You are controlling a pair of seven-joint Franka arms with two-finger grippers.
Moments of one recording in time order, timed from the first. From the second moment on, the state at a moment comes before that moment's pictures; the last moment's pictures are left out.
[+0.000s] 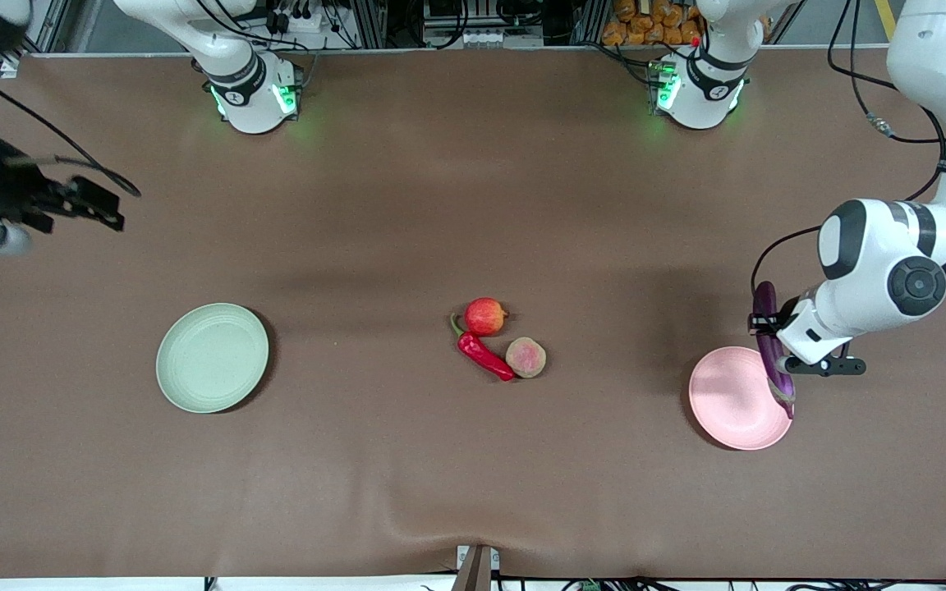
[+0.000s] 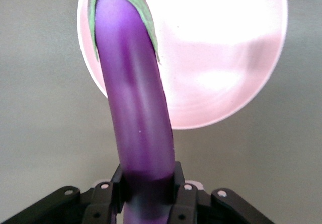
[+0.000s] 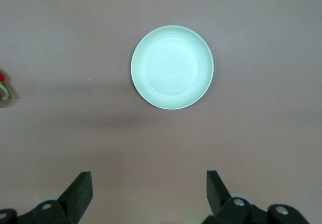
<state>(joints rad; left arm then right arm) 0.35 0.46 -0.37 -1.91 0.19 2.23 -0.07 0.05 0.10 0.00 -1.55 0.01 1.53 0.03</state>
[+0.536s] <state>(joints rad) 0.35 0.57 -0.37 -1.83 0.23 2.27 -0.07 0.17 0.30 0.00 -1.55 0.08 1.67 0.16</state>
